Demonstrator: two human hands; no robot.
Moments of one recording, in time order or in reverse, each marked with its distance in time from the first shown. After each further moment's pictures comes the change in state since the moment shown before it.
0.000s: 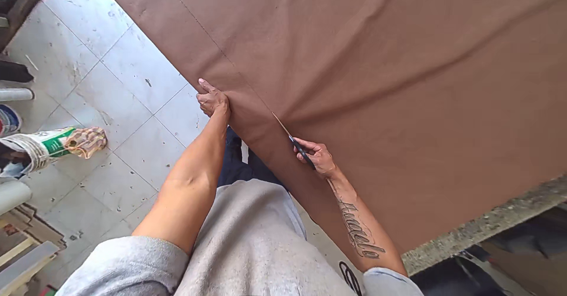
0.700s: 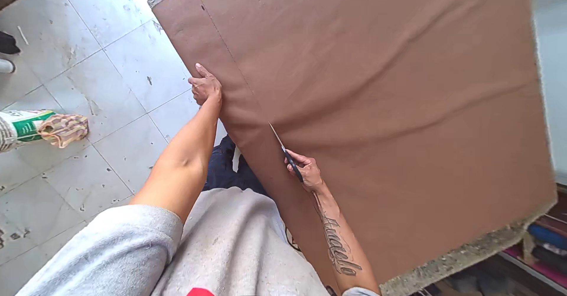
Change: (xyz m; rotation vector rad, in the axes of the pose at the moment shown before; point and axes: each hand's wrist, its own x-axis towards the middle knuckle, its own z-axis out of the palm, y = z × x) left_hand 0.083 0.101 -0.021 0.042 0.003 -0.032; right_hand 0.062 -0.044 0.037 -0.048 0.016 0.027
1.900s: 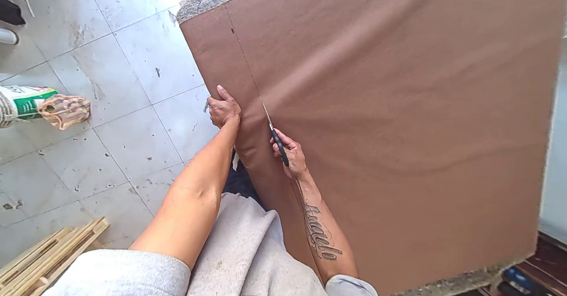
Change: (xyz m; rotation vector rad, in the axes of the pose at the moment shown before) left_hand 0.002 0.010 0.003 0.150 0.018 -0.099; right_hand 0.146 -0.077 0.087 0.085 -0.044 -0.016
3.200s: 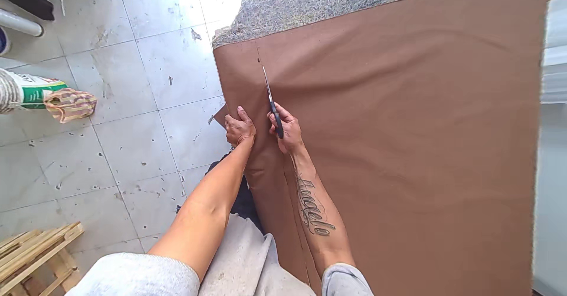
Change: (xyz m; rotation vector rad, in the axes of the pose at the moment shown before) left_hand 0.002 0.001 -0.009 -0.013 -0.070 0.005; right_hand 0.135 -0.066 0.080 -0.069 -0.011 0.003
